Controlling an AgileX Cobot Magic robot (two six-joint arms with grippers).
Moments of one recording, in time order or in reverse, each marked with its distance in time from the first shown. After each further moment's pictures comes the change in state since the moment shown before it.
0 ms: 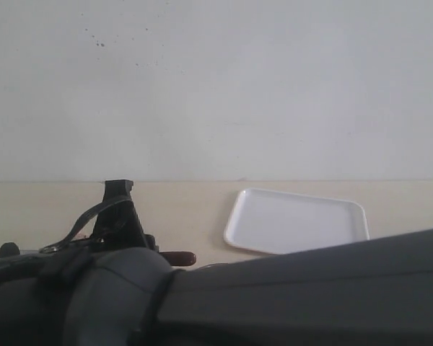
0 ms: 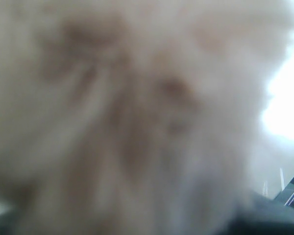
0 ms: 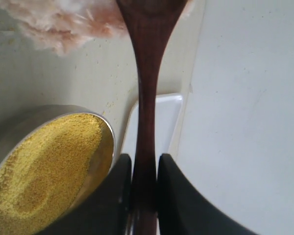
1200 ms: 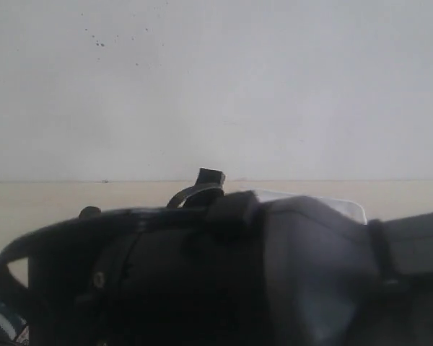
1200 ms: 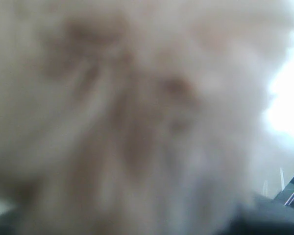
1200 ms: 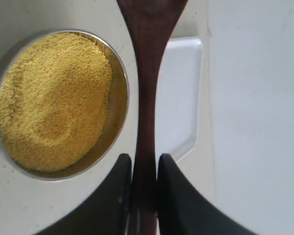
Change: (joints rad) left arm 0.000 0.000 0.000 0.000 0.000 0.000; right arm -0.023 -0.255 0.271 0.086 0.000 0.222
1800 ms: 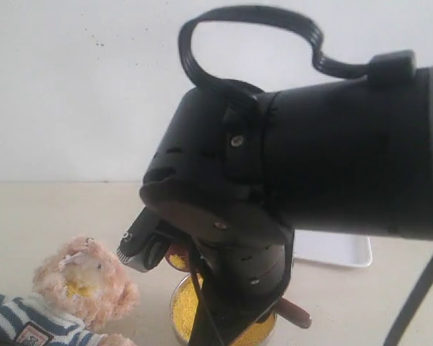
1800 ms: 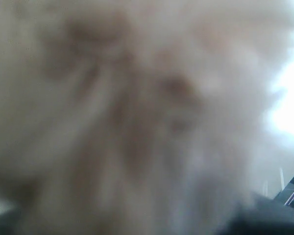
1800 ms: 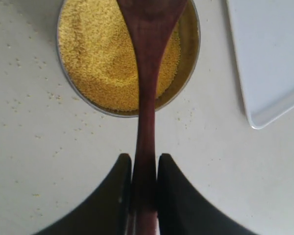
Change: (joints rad) left arm 0.000 0.000 0.000 0.000 0.000 0.000; right arm -0.173 -0.130 0.005 0.447 0.001 -0.092
